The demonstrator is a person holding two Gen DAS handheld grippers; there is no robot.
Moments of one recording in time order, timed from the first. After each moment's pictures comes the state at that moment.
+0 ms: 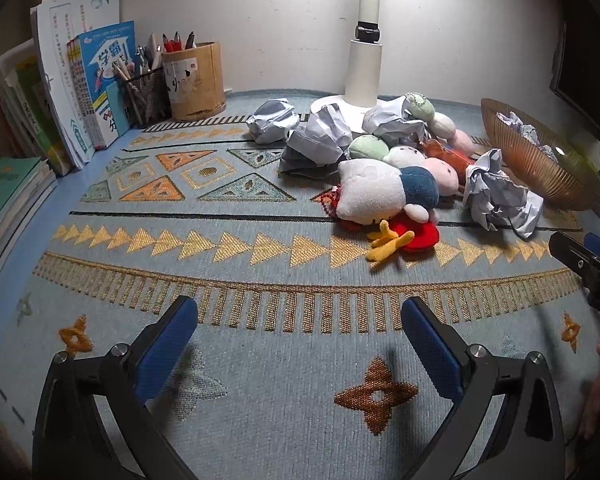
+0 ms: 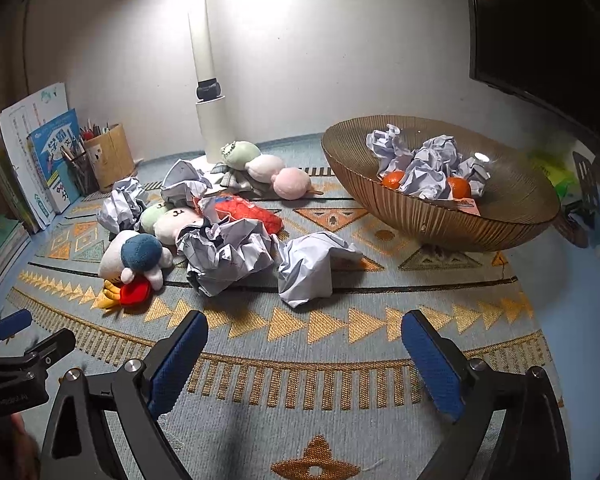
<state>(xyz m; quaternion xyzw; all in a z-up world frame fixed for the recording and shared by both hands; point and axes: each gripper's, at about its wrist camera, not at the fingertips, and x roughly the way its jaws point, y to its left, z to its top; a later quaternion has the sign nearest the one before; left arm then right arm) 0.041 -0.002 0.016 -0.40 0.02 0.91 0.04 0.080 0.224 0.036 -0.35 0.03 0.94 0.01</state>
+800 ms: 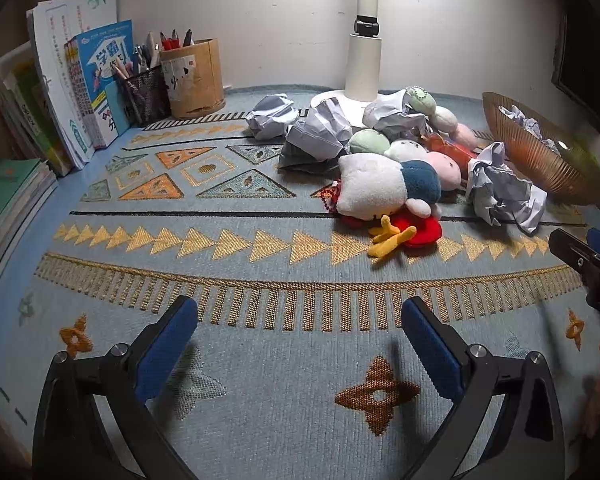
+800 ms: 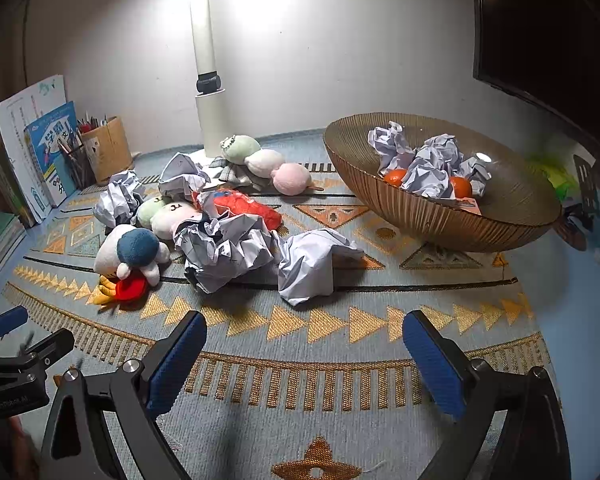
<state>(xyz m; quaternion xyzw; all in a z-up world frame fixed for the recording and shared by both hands) 0.040 -0.003 0.016 -0.41 0.02 0.91 0.03 0.078 0.220 0.034 -0.35 0.02 0.93 0.01</state>
